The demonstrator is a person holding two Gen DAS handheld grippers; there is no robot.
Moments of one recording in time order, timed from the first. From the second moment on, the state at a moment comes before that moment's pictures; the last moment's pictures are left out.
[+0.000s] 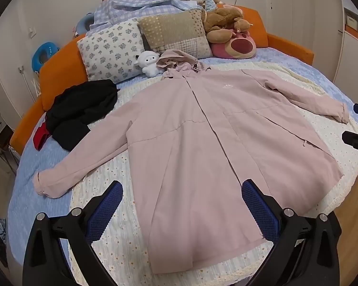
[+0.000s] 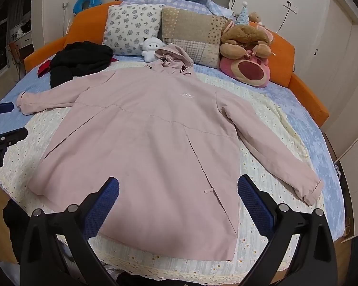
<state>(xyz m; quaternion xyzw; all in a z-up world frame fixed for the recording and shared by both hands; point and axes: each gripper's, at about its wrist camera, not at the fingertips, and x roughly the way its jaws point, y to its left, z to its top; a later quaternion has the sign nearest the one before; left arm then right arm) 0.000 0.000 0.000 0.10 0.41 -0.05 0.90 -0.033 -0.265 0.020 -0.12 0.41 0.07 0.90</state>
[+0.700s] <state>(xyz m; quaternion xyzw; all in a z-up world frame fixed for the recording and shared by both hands) -0.019 -0.008 0.024 0.08 0.35 -0.05 0.93 -0.051 -0.266 0.046 -0.08 0.34 0.08 0.93</state>
